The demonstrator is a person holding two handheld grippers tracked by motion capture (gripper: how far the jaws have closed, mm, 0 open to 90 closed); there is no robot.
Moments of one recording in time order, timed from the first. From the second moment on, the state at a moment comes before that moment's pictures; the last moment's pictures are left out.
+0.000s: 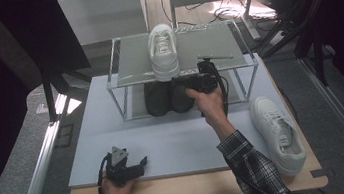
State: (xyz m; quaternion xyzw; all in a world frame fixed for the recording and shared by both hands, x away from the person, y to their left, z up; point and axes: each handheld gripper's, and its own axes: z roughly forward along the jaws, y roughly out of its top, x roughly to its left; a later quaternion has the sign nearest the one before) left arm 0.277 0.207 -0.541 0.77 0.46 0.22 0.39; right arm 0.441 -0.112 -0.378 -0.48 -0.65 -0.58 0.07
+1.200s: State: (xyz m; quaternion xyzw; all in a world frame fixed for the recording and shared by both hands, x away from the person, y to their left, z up) left arm 0.276 0.207 -0.540 0.77 0.46 0.22 0.39; right arm 0.407 -0.119 -0.374 -0.44 -0.73 -0.52 -0.04
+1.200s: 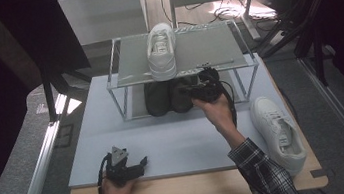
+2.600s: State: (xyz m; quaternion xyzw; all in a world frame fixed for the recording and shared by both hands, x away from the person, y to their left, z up) left arm 0.276 0.207 -0.540 0.77 0.46 0.22 0.39; right arm 0.345 -0.155 -0.403 -0.37 -0.83 -0.40 -0.14
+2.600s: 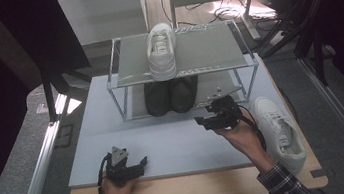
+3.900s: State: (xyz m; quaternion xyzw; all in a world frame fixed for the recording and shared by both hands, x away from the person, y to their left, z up) left arm 0.276 0.207 -0.540 0.77 0.46 0.22 0.39; right arm 0.320 -0.283 -0.411 -0.48 -0.80 -0.30 -0.19
